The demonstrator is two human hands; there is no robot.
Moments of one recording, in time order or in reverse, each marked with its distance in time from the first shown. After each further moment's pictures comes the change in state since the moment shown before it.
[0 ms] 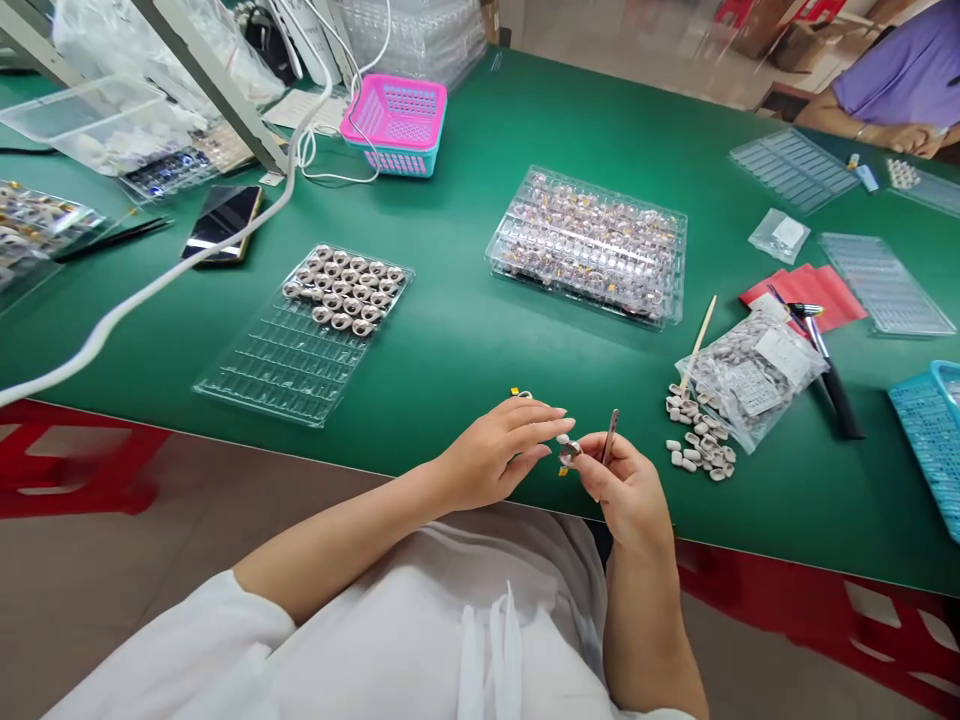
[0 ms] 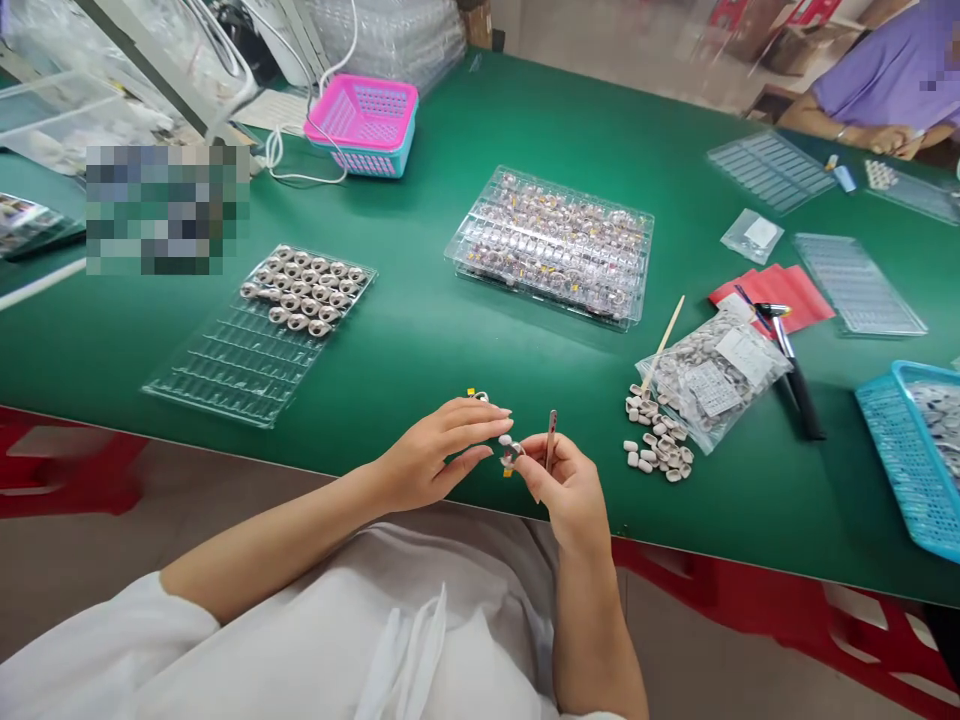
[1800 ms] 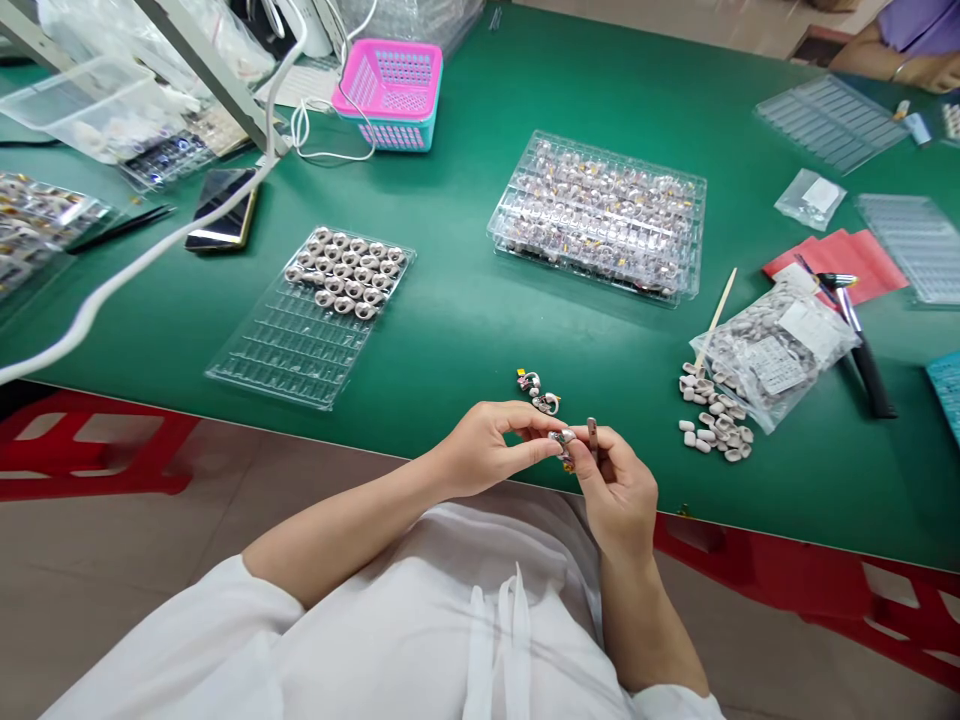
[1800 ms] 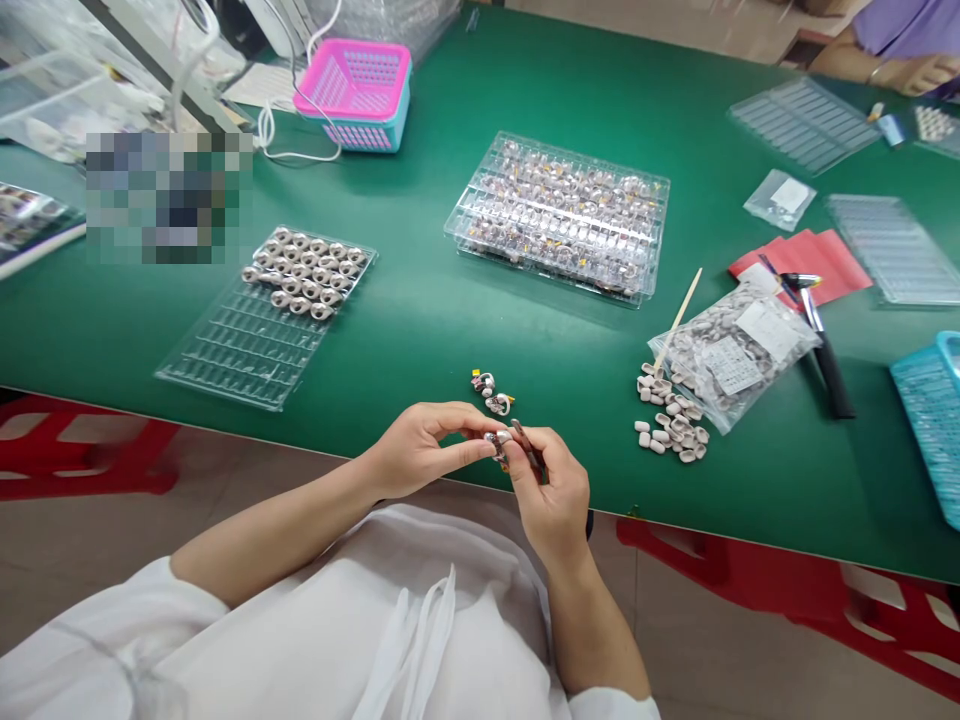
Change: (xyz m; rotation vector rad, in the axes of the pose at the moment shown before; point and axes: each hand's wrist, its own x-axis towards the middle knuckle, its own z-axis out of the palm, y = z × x) left_hand 0.004 0.029 -0.010 -0.520 -0.054 -0.635; right_hand -0.024 0.016 0.026 -0.363 0.181 -0.391
